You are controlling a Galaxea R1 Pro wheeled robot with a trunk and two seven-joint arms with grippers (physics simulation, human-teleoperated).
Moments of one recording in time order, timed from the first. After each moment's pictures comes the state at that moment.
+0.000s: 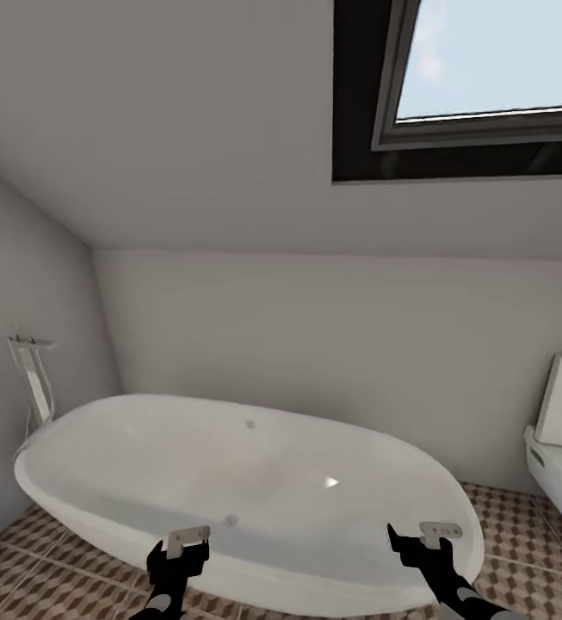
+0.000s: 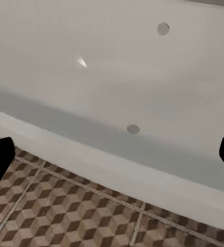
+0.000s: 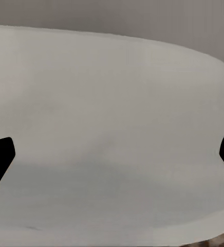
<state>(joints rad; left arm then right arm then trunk) -0.52 -0.08 -0.19 -0.09 0.19 -0.44 0.25 -0.61 -0.12 -0.23 0.07 0.11 -0.54 0.11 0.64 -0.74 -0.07</state>
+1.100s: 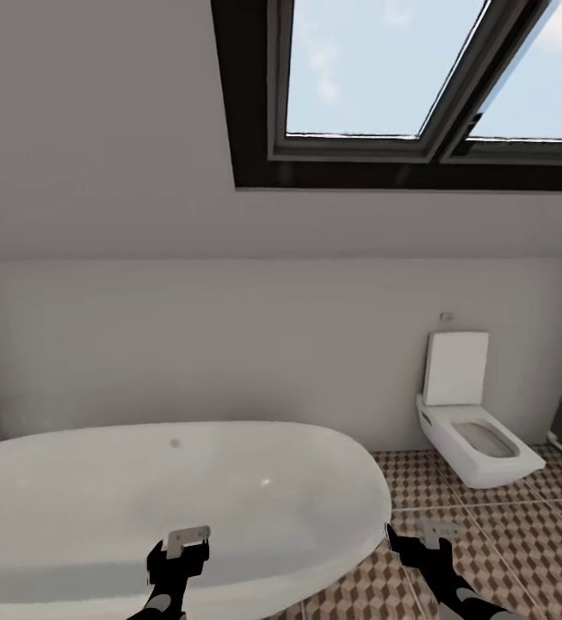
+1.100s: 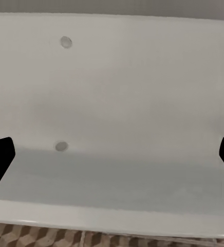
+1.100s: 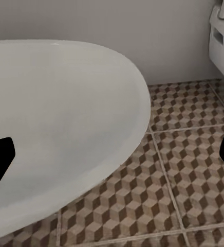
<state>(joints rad) -0.52 -0.08 -0.19 -0.09 0.19 -0.44 0.25 -0.61 -0.12 -0.23 0.07 0.11 -0.54 0.11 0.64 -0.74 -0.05</state>
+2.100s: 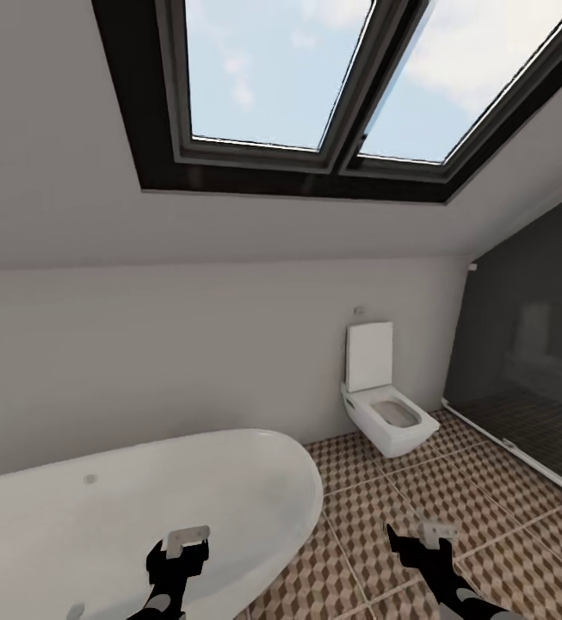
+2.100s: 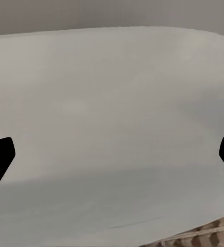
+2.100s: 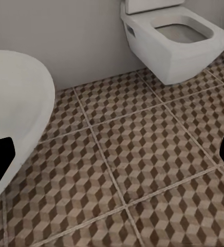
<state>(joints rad) -0.52 -0.08 -0.19 -0.09 0.19 -0.44 0.25 -0.61 -0.12 -0.23 0.07 0.11 -0.54 0.11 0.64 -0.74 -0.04</state>
